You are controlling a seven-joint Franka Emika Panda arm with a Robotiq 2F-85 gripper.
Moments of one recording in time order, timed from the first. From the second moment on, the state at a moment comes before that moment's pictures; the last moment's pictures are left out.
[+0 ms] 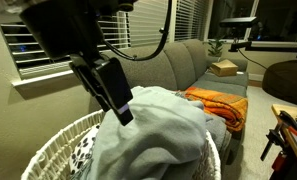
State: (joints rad) arm 0.31 0.51 0.26 -1.62 -0.24 1.82 -0.57
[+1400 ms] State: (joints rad) arm 0.06 0.32 0.09 -1.99 -0.22 2.06 -0.29
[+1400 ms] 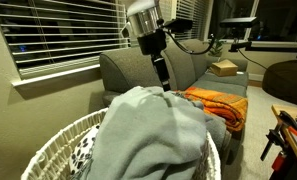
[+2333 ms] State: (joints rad) arm -0.04 0.29 0.01 -2.15 -0.12 2.35 -0.22
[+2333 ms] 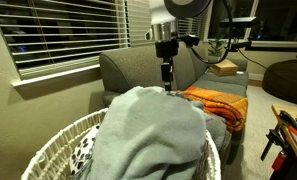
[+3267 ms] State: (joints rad) arm -0.09 0.29 0.01 -2.20 0.07 2.42 -0.27
